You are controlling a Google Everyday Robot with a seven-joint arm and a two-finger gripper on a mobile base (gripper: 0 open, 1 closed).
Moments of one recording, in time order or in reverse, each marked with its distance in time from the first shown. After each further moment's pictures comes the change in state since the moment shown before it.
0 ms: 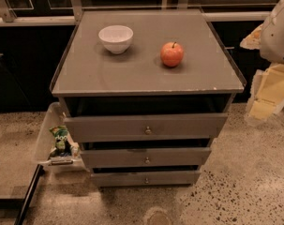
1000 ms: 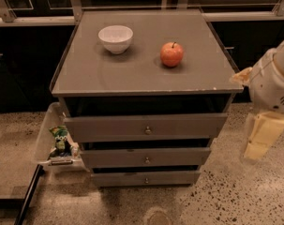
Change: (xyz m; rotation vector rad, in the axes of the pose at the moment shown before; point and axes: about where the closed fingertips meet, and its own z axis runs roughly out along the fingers) arm 0.012 0.049 0.052 -0.067 -0.022 -0.061
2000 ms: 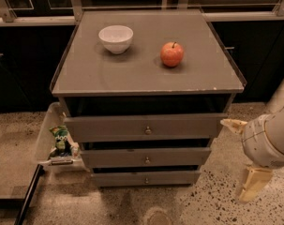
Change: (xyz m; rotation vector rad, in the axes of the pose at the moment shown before) arm 0.045 0.046 0.104 0.014 -0.089 -0.101
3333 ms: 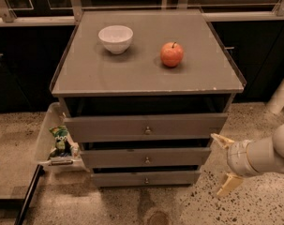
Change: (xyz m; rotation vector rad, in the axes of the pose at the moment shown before) arm 0.057 -0.029 0.149 0.079 -0.207 0.061
